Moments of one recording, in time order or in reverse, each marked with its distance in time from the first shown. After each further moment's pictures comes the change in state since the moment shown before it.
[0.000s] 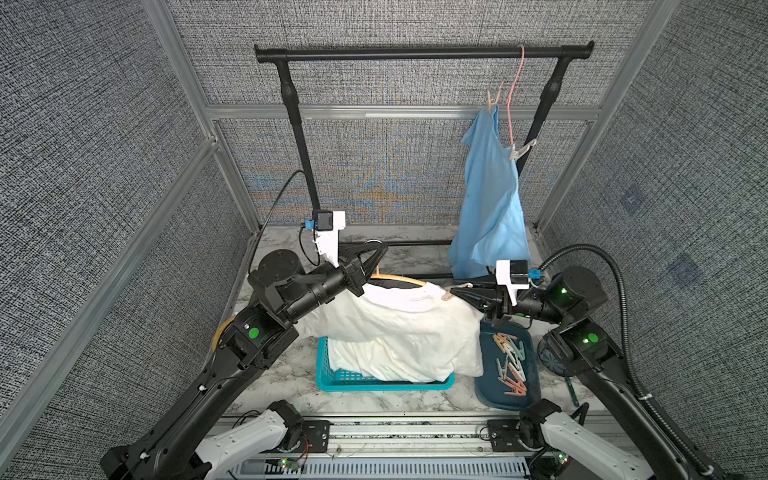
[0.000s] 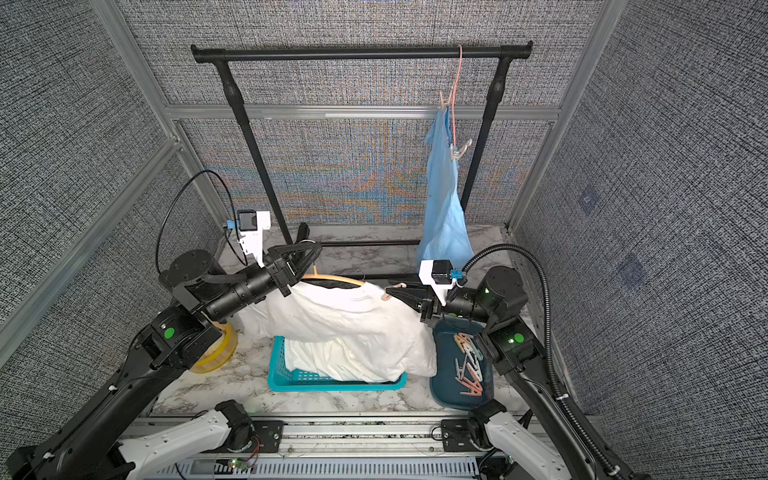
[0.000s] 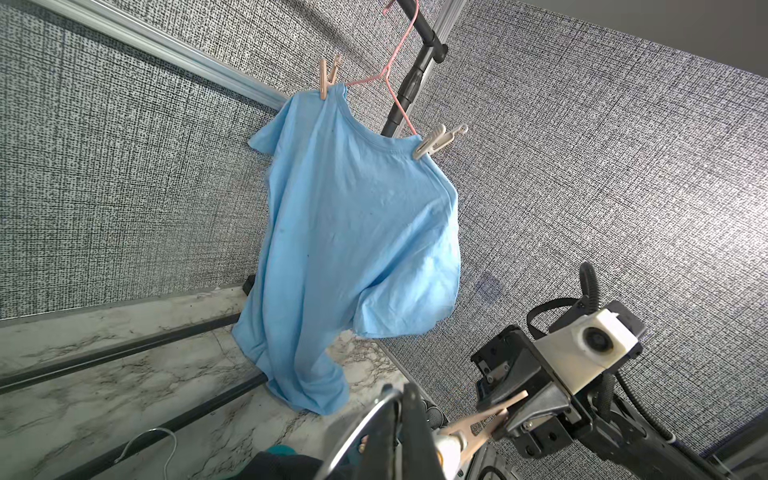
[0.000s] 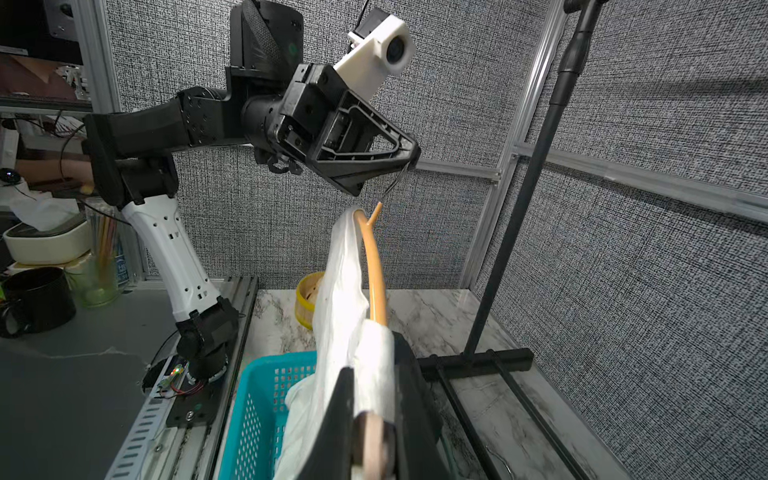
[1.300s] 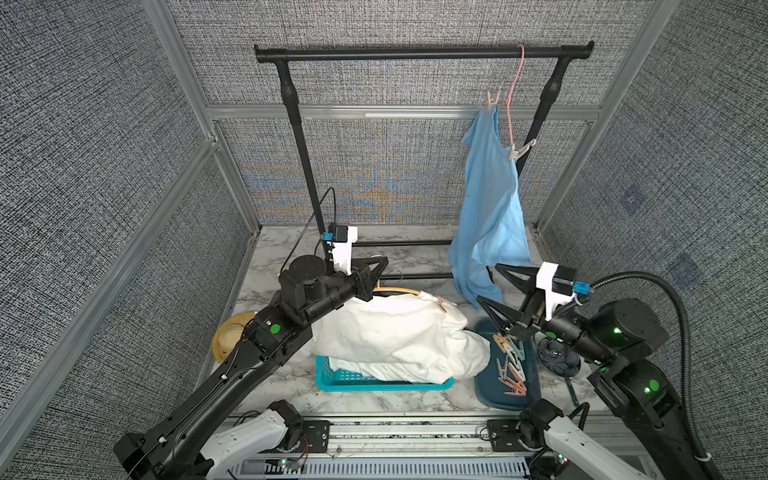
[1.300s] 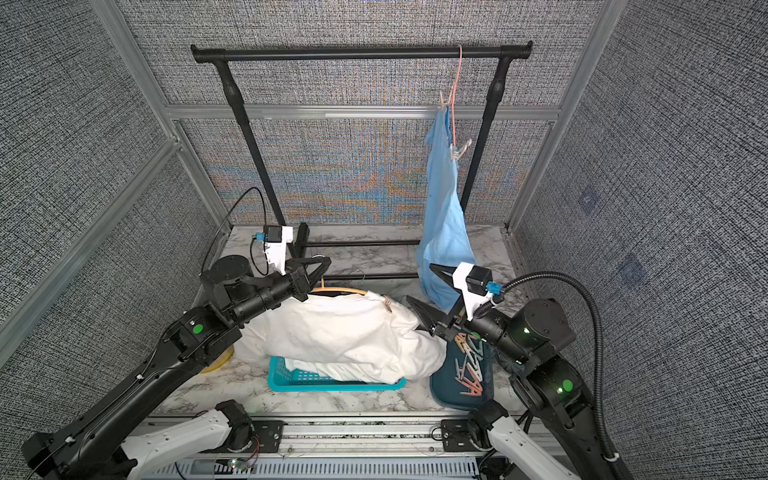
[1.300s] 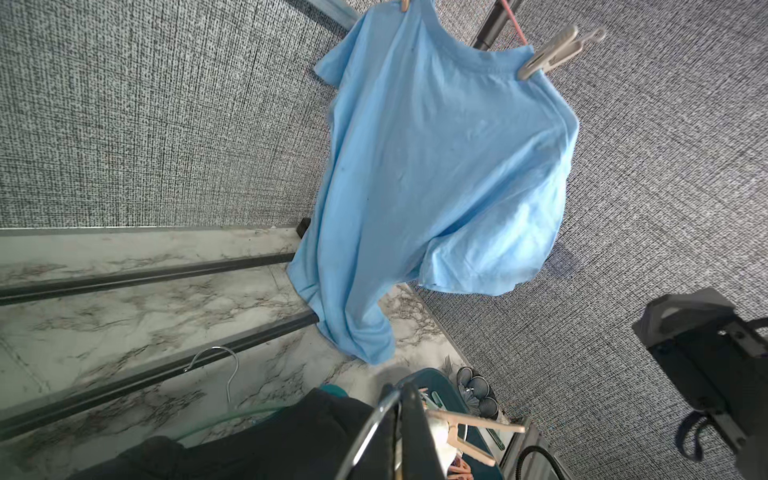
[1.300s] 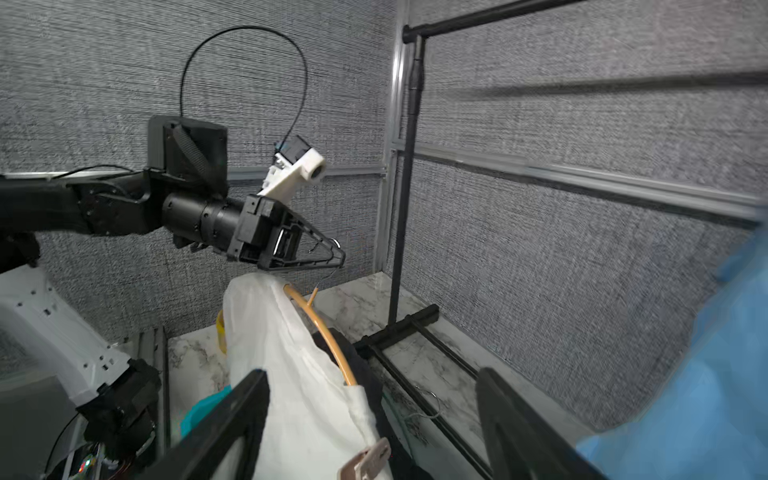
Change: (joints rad) left arm 0.000 0.044 -0.144 -0.018 -0.082 0.013; right arm 0.089 -0.243 0.100 -0.371 0.602 0.139
